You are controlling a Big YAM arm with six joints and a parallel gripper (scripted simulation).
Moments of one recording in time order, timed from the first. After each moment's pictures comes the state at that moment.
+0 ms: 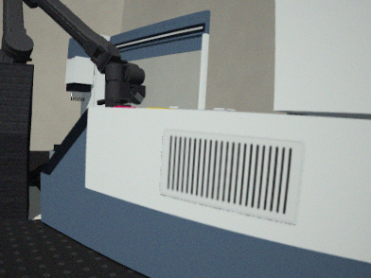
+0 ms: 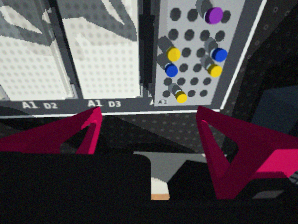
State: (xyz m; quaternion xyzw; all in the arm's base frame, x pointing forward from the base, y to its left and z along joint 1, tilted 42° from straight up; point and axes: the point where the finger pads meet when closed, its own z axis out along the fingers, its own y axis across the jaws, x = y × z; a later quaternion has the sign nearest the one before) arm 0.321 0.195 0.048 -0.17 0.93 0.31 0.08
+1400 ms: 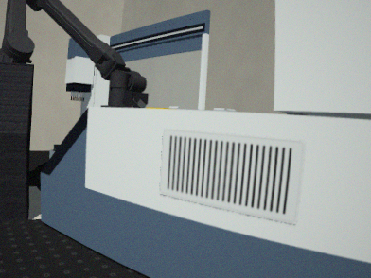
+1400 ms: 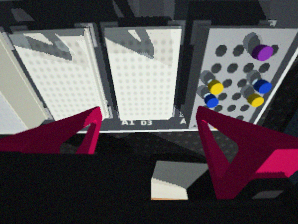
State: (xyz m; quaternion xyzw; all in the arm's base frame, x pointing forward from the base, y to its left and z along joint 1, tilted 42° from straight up) arm 0.337 0.245 0.070 -0.16 0.92 0.35 0.05
